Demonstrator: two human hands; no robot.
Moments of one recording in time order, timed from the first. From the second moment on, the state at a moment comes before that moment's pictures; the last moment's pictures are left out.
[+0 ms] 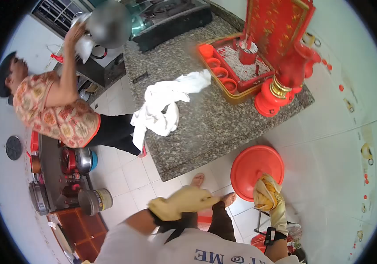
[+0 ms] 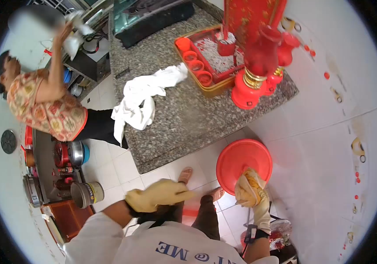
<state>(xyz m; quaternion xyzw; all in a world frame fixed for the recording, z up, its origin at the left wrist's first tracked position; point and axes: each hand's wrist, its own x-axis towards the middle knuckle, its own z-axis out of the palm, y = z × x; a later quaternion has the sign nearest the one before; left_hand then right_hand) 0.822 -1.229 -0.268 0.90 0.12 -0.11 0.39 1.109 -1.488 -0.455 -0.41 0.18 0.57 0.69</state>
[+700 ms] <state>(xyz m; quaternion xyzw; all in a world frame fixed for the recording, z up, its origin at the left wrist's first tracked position) 0.780 -1.022 -0.226 0.86 0.48 -0.12 0.13 1.008 -1.274 -0.220 -0.61 -0.31 0.37 0.63</state>
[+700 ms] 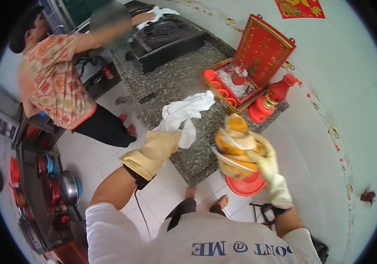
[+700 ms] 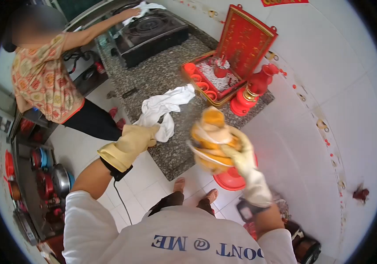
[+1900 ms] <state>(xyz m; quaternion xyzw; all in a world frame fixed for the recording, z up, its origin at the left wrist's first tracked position) 0.831 -1.065 0.018 0.71 0.15 0.39 0.56 1.013 -1.359 -0.125 -0.60 -0.35 0.38 0.62</state>
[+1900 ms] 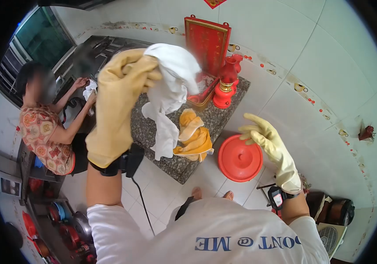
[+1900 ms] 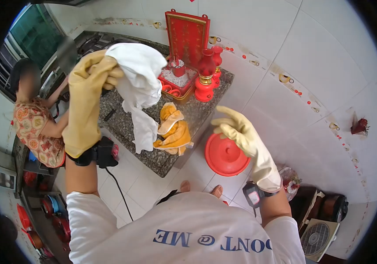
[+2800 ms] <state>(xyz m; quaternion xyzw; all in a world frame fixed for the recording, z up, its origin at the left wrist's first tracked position) 0.810 -1.178 -0.112 0.80 -0.01 -0.14 0.59 0.957 -1.539 -0.054 -0.71 -0.17 0.22 0.65</state>
